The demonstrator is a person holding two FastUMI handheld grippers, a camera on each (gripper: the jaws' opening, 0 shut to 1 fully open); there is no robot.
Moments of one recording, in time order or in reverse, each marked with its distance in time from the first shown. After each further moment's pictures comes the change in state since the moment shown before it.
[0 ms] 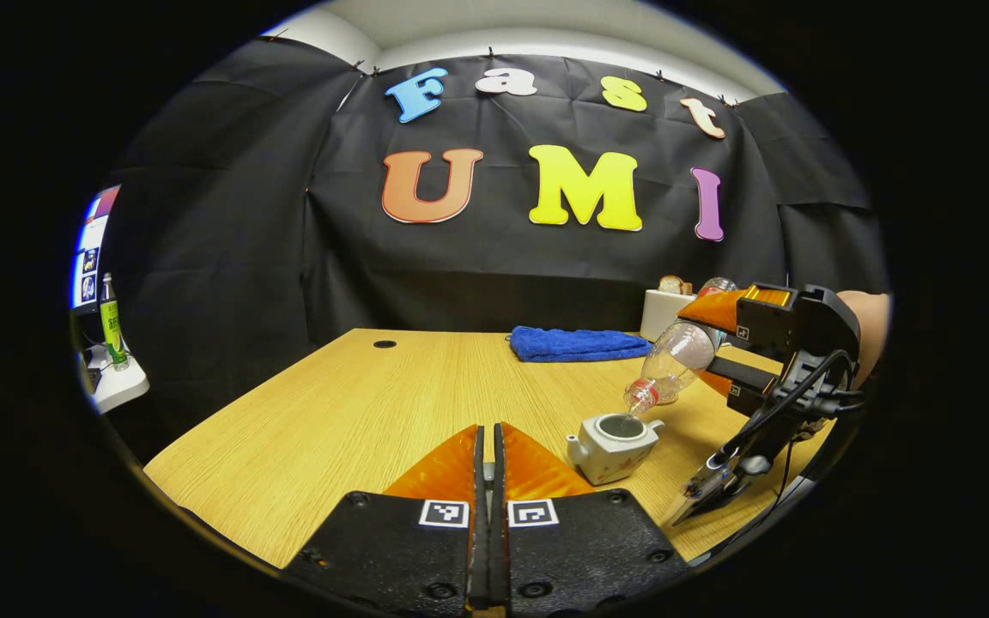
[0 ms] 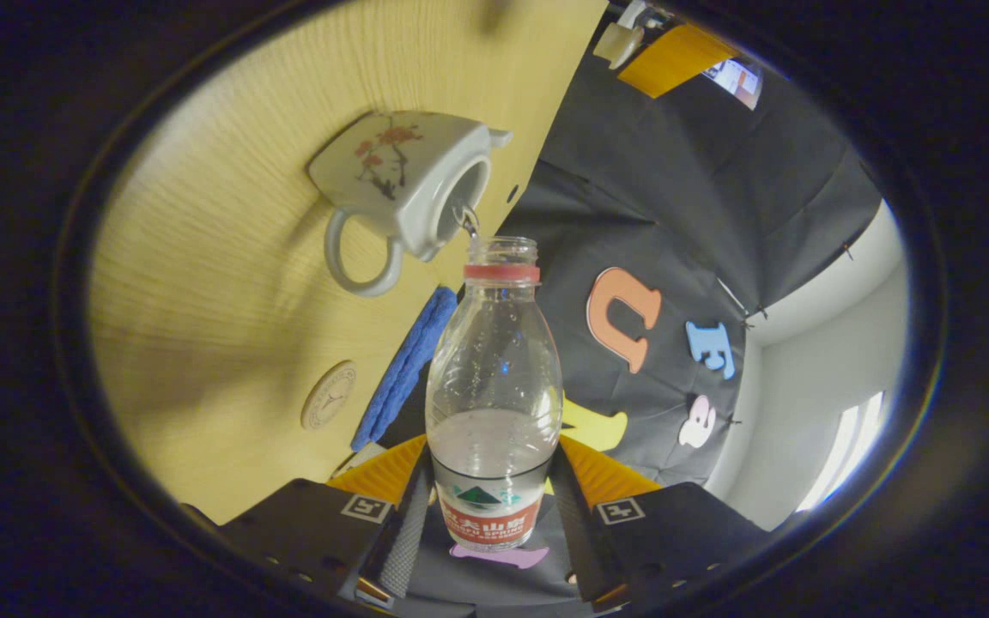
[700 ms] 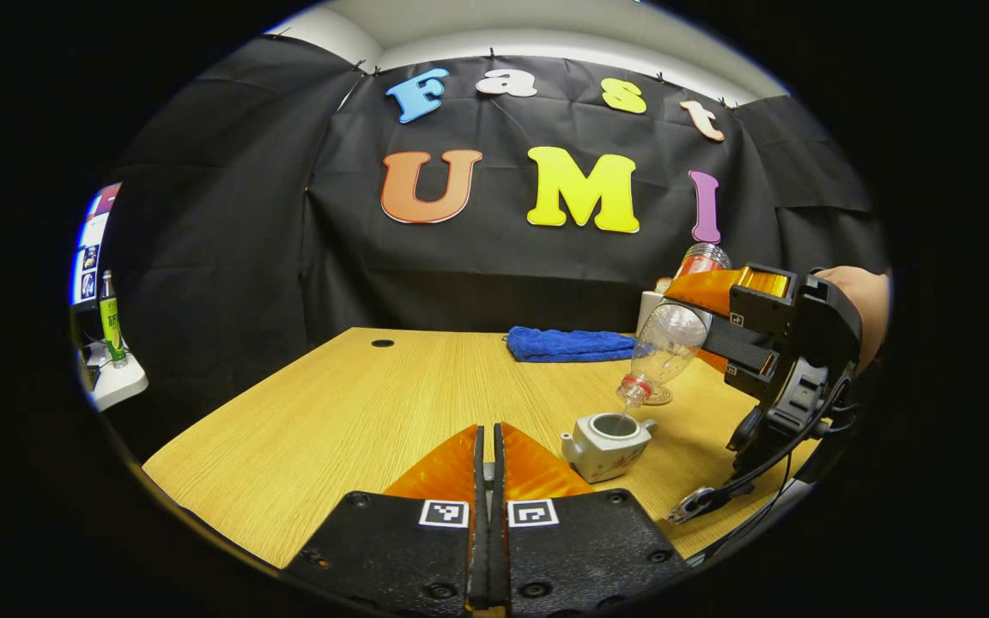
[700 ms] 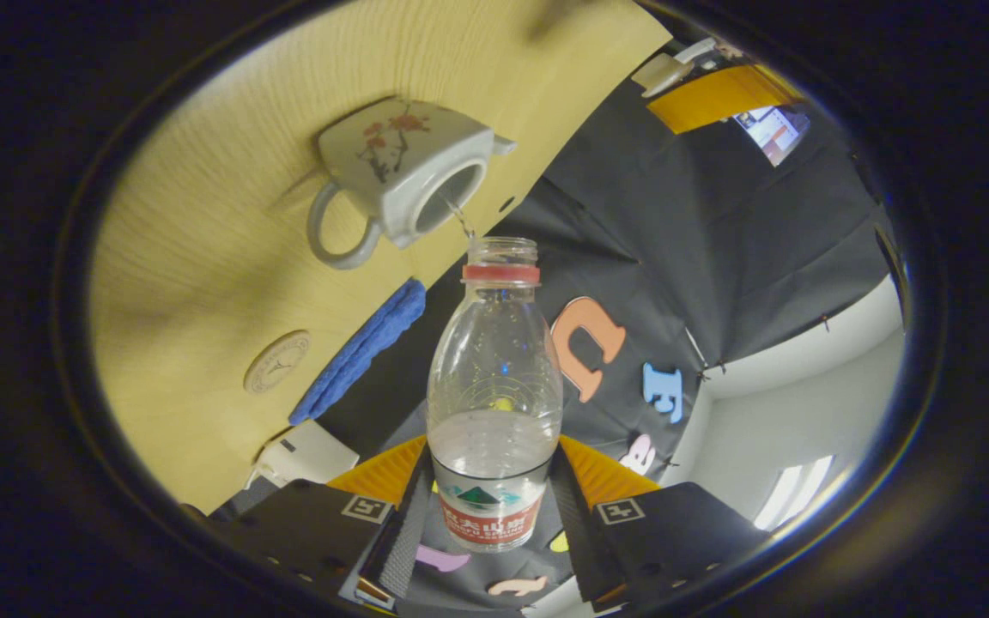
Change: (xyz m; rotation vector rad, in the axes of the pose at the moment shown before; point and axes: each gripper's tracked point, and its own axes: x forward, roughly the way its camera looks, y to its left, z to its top) left arm -0.006 -0.002 0.001 -0.011 -0.002 -0.008; right arm 0.003 -0.042 0.008 -0.197 -0.047 -0.141
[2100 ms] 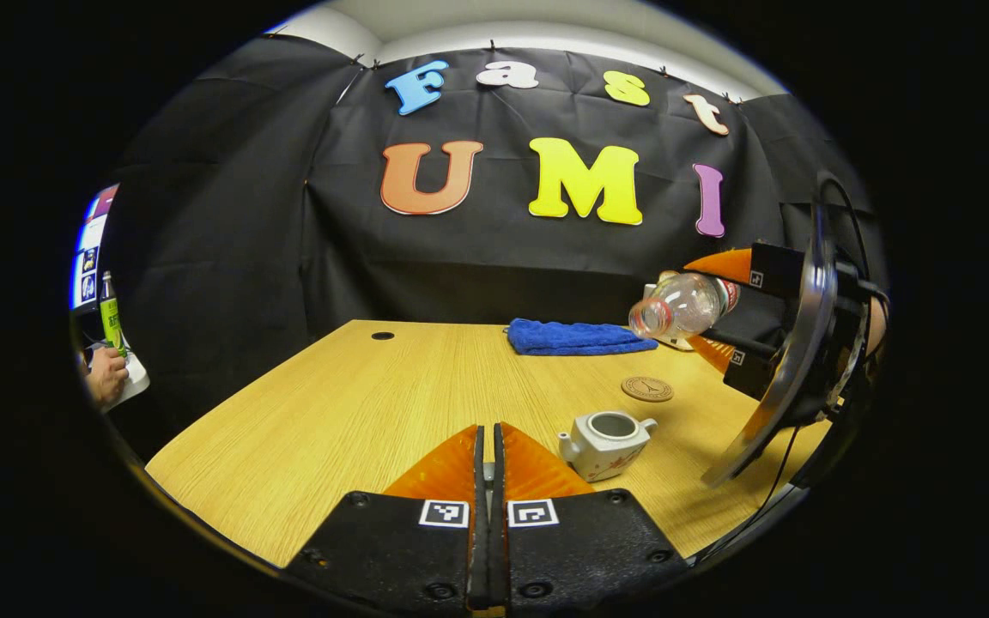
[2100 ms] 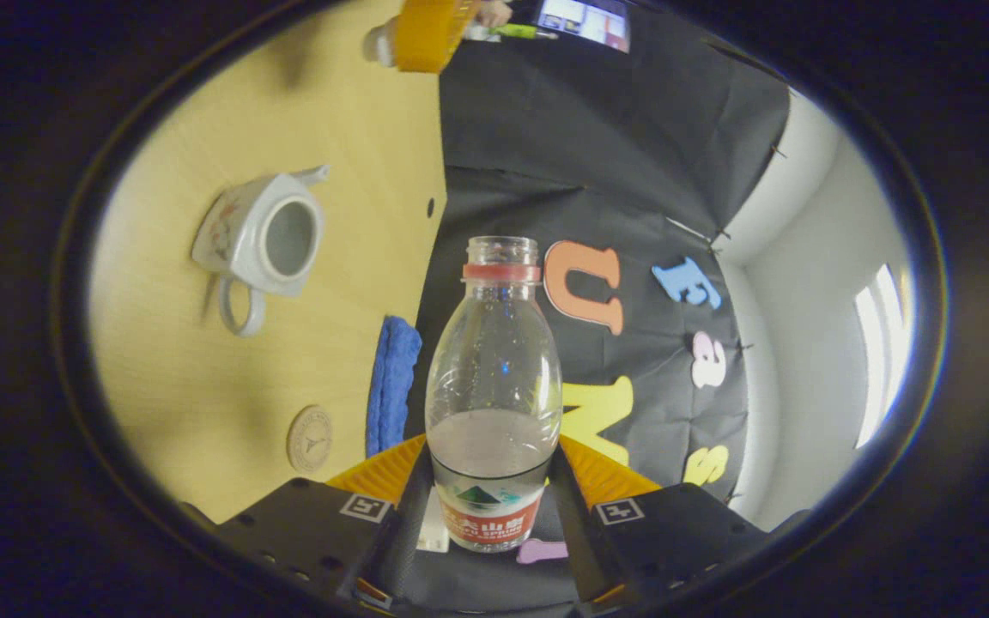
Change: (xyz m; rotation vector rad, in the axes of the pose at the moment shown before) left arm 0.004 -0.007 0.003 0.001 0.037 0.010; right arm 0.008 0.009 -0.031 0.711 0.043 0.117
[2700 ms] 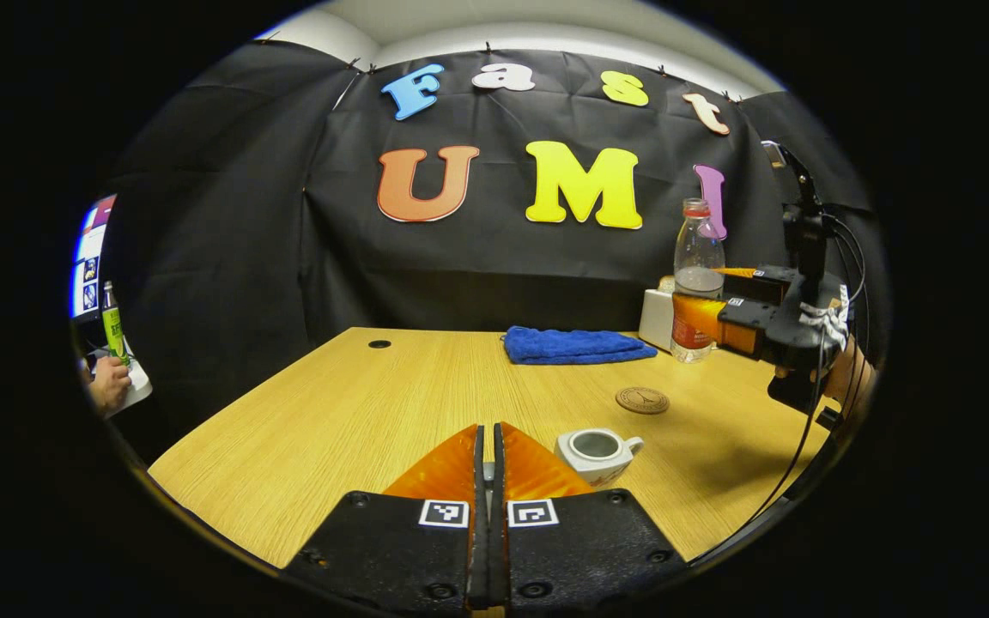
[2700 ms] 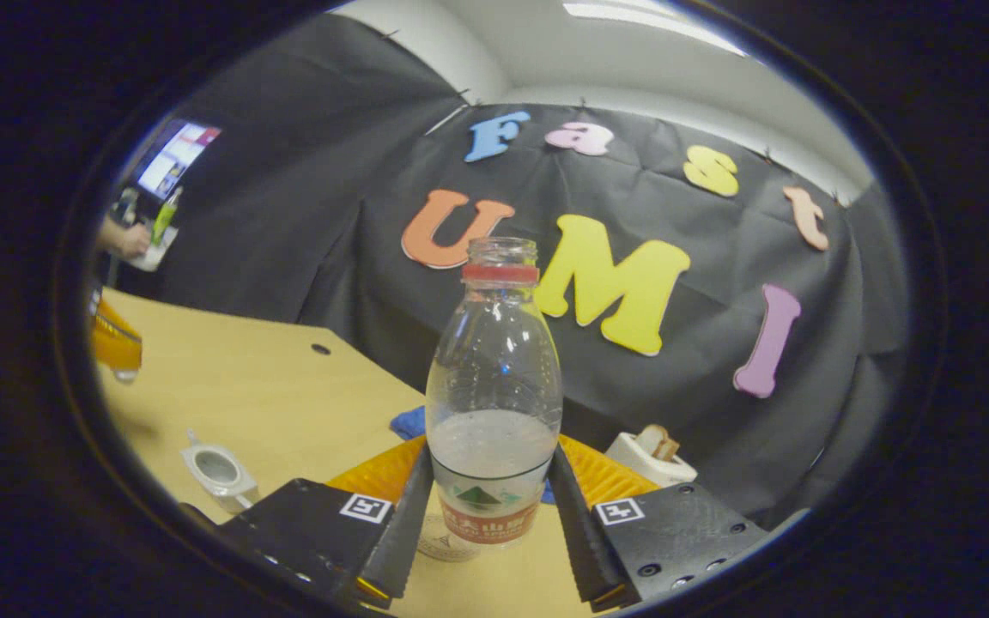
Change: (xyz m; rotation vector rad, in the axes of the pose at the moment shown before) left arm 0.006 -0.018 0.012 0.002 -0.002 0.024; right arm 0.035 -0.010 -0.062 1.274 0.038 0.107
